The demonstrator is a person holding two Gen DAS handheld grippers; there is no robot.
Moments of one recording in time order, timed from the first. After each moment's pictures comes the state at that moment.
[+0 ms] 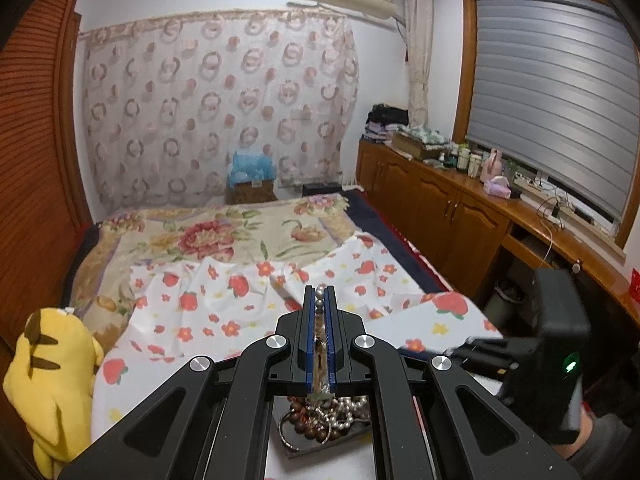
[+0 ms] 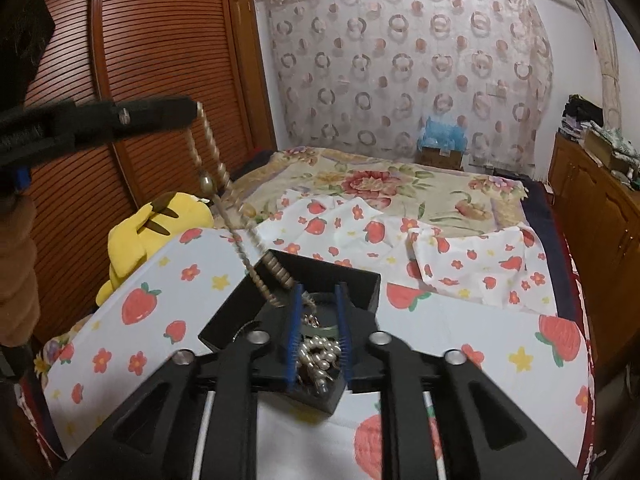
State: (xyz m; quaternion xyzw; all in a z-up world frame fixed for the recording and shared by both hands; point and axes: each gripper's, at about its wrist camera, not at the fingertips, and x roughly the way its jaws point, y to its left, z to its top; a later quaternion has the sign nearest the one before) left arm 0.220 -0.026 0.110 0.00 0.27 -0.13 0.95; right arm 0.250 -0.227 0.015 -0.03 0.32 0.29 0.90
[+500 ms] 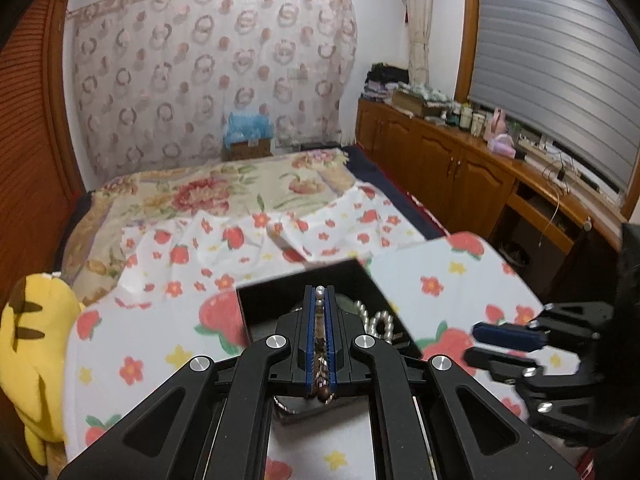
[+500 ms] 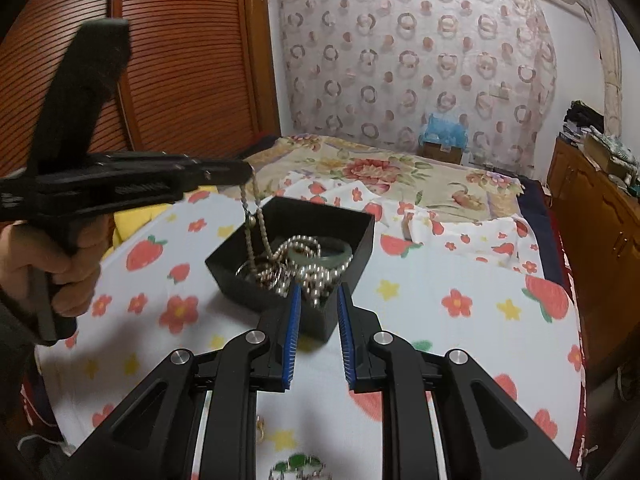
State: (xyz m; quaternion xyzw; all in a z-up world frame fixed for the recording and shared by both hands) left arm 0.217 -0.031 0.025 0.02 0.33 -0.13 0.93; right arm 0.194 -0.257 -0.011 -0.06 0.33 0.30 0.90
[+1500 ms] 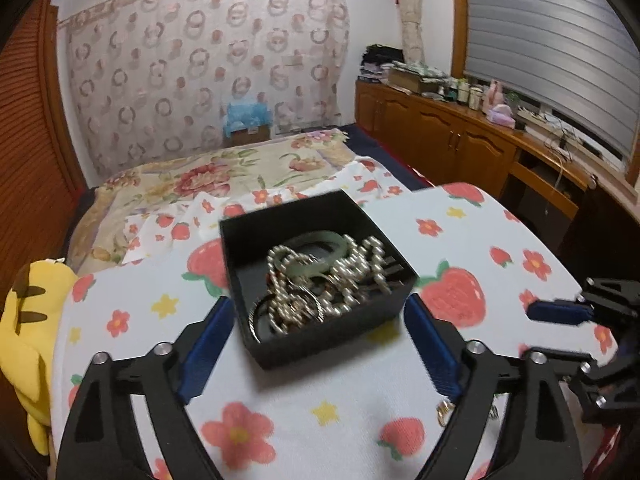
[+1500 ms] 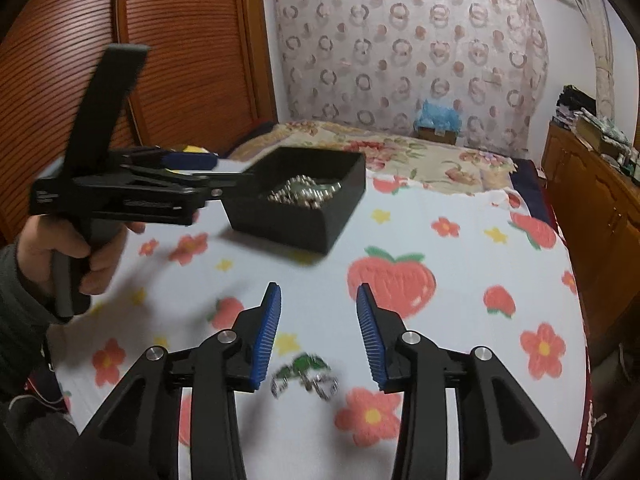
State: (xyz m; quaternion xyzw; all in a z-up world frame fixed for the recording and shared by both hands) left arm 0.175 -0.051 -0.018 0.05 0.34 -0.13 0.93; right arm 0.140 -0.293 -0.044 -0.06 0.35 0.29 0.89
